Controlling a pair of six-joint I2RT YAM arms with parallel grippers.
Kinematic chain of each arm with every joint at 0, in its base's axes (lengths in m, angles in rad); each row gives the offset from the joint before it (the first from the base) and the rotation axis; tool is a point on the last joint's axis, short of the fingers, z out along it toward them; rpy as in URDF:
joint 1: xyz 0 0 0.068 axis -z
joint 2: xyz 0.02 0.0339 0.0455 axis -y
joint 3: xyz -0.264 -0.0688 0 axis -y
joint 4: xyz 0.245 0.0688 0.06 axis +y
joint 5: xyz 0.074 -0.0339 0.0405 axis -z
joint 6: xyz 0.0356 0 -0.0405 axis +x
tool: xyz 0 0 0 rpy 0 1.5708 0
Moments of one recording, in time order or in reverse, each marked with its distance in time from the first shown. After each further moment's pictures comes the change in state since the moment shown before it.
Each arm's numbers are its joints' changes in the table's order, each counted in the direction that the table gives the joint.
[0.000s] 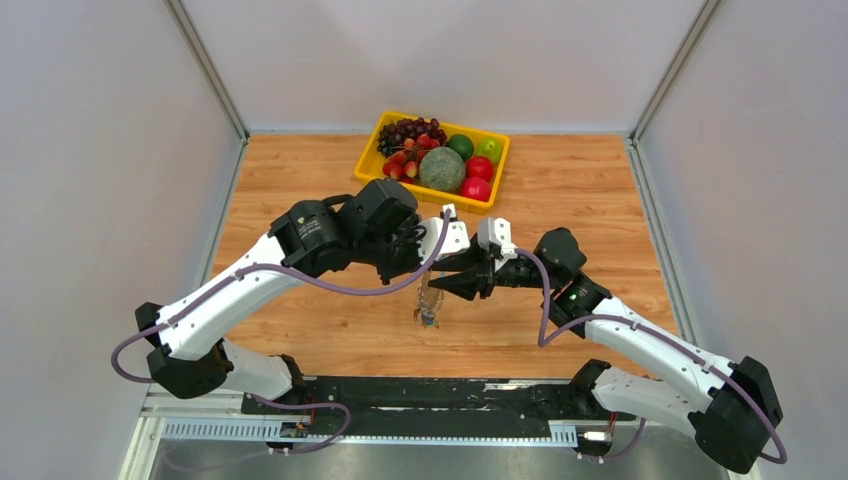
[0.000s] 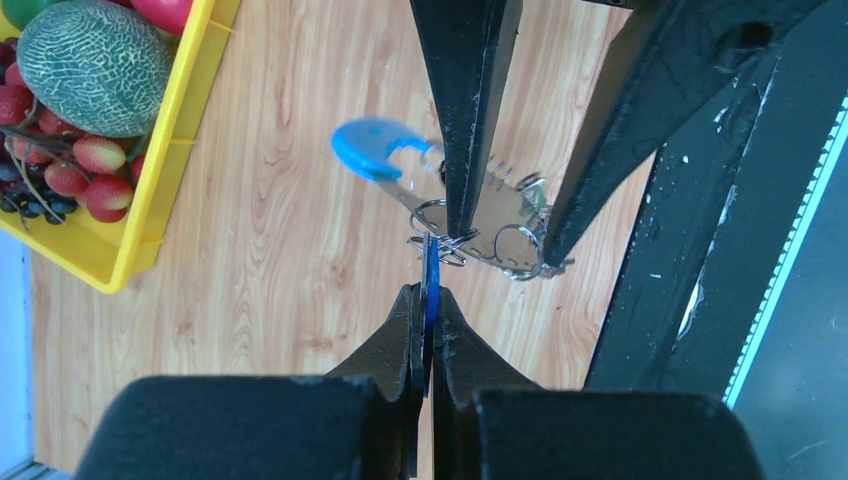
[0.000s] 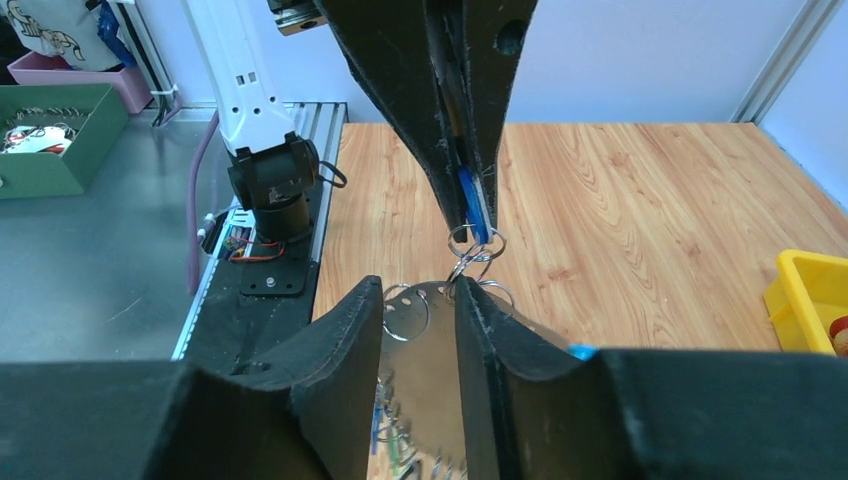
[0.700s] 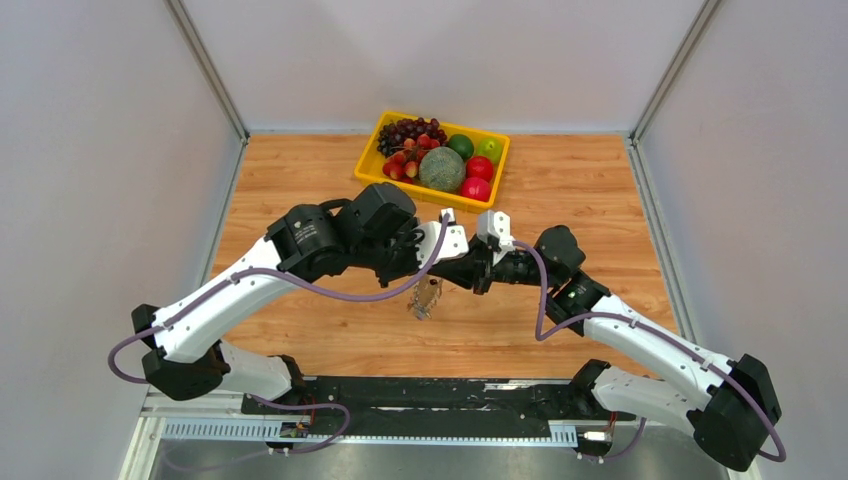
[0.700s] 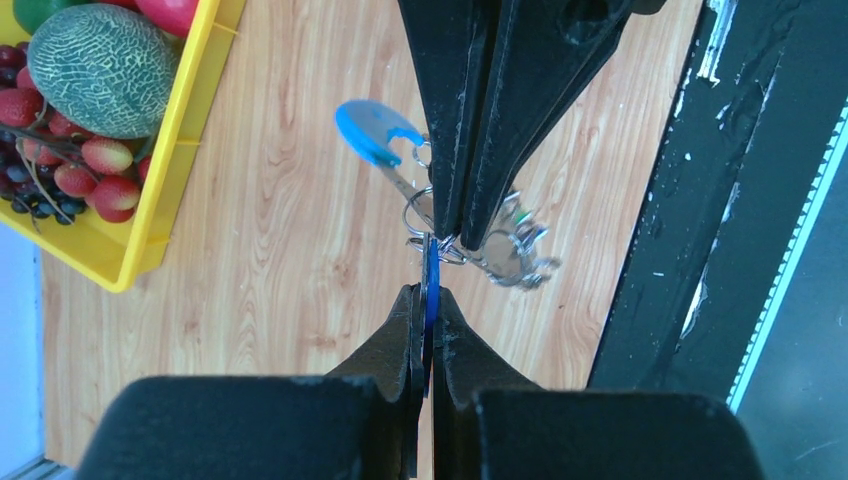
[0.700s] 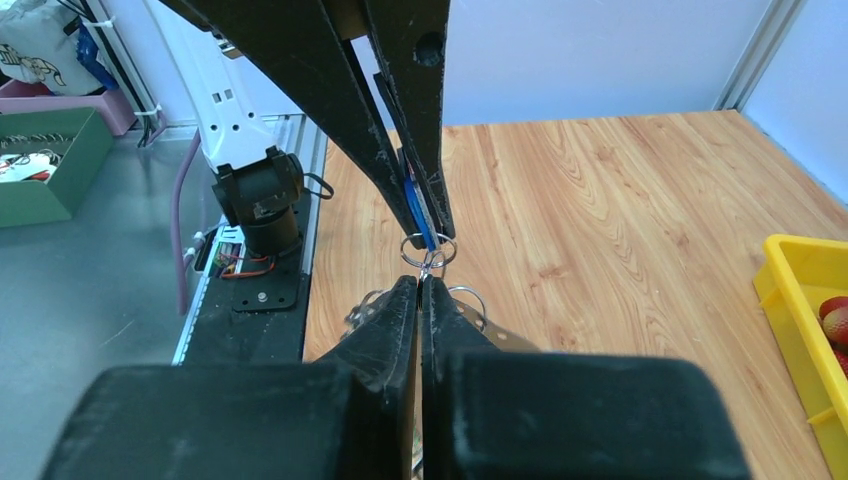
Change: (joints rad) left arm 0.022 0.015 -0.011 -0.002 -0.018 0.000; right arm 0.000 -0.015 0.019 0.001 0.048 0.035
